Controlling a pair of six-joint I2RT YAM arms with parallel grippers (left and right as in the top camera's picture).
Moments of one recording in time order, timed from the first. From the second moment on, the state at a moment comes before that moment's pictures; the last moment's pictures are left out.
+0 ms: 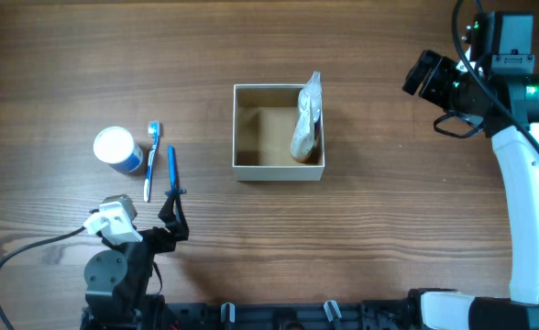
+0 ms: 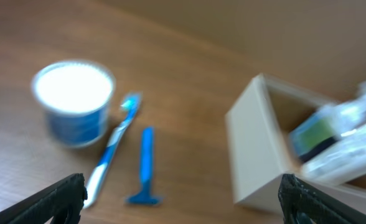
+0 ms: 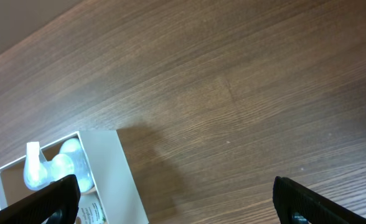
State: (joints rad) left arm -0.08 0.01 0.28 -0.58 -0.01 -0.40; right arm 0.00 1.49 1.59 -1.10 0.01 0.45
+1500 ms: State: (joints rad) left arm 0.26 1.56 1.27 -0.95 0.00 -0.32; right arm 0.00 1.49 1.59 -1.10 0.01 0.45
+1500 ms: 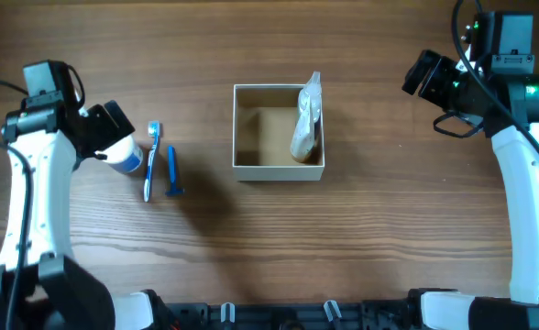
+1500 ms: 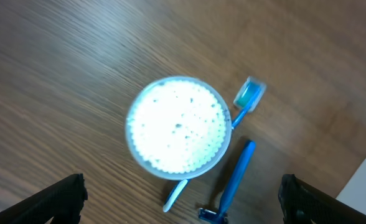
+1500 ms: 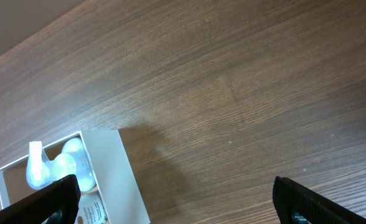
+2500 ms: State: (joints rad) left arm 0.26 1.81 1.27 -0.92 -0.03 -0.29; right arm 0.00 1.49 1.59 -1.10 0.01 0.45
